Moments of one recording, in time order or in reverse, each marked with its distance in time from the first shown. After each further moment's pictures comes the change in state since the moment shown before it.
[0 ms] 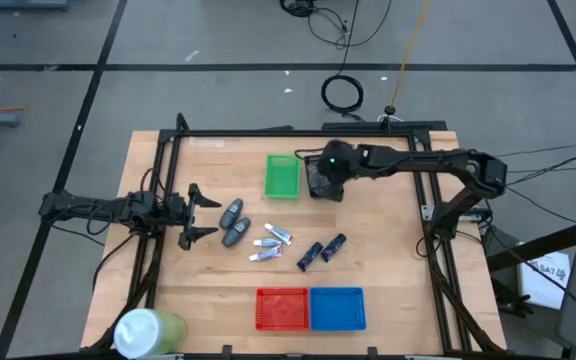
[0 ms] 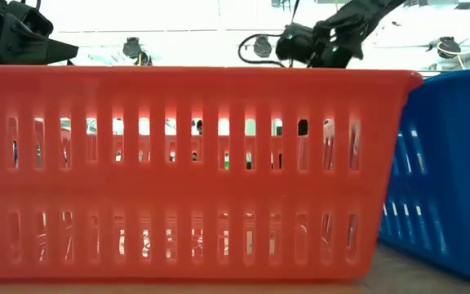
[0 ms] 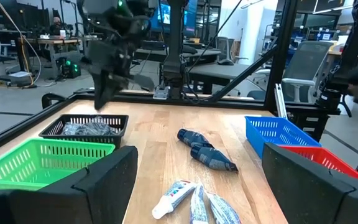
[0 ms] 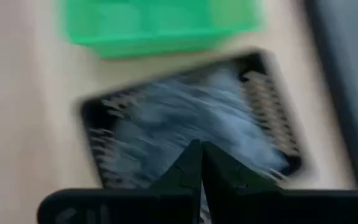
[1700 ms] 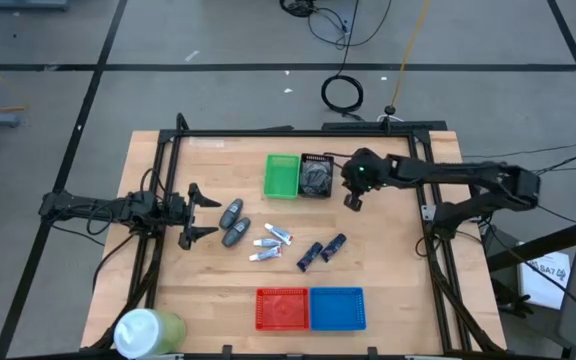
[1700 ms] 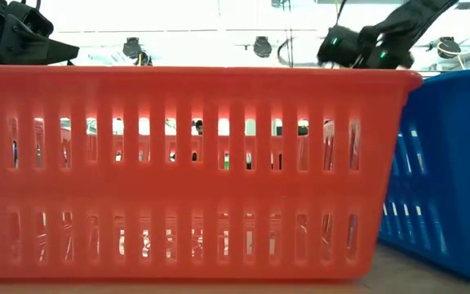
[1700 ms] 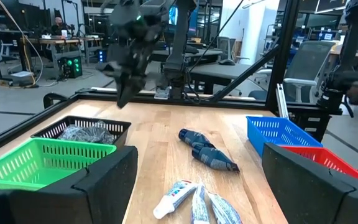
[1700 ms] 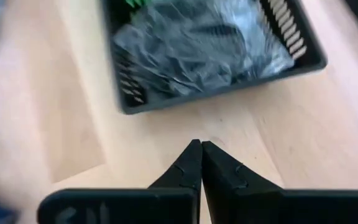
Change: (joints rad) left arm 0.000 0.000 0.000 0.000 -0.006 0.000; right arm -0.035 -0.286 -0.340 0.126 -0.141 0.168
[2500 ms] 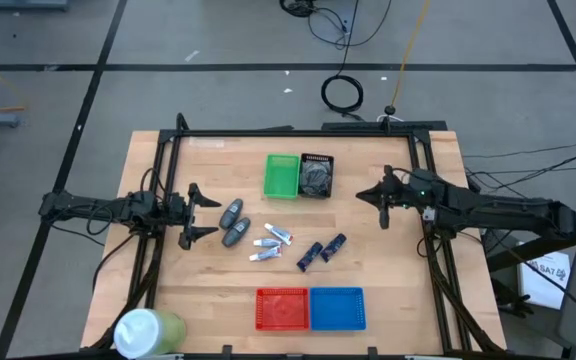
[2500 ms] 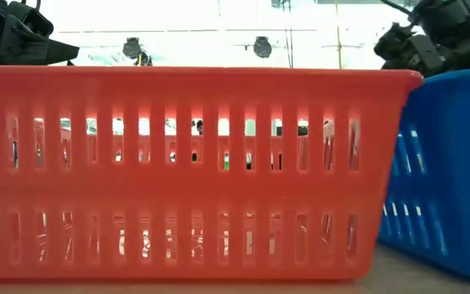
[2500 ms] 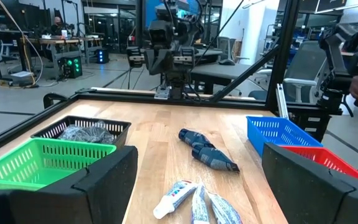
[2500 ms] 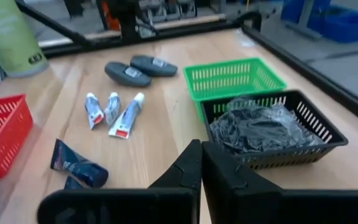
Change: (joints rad) left arm 0.000 0.000 0.000 0.000 0.000 0.000; right arm 0.109 -0.728 -0.476 0.381 -0.128 0.094
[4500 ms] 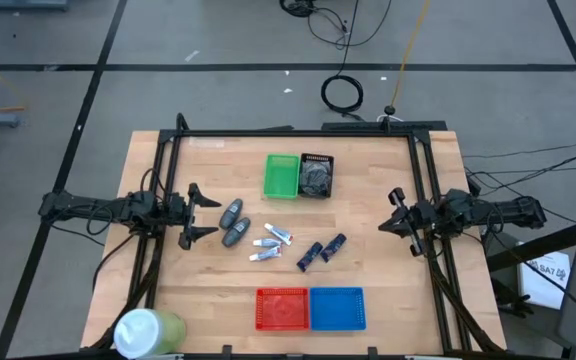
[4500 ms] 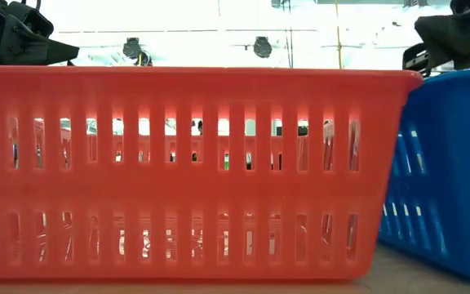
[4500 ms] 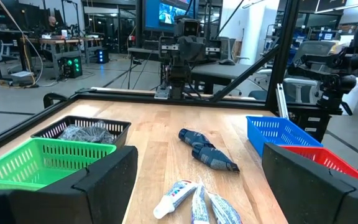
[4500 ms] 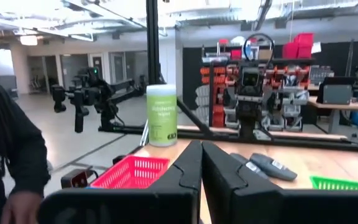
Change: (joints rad) left arm 0.000 0.000 0.000 0.000 0.000 0.000; right arm 0.372 -0.574 -0.224 0.121 -0.078 -0.011
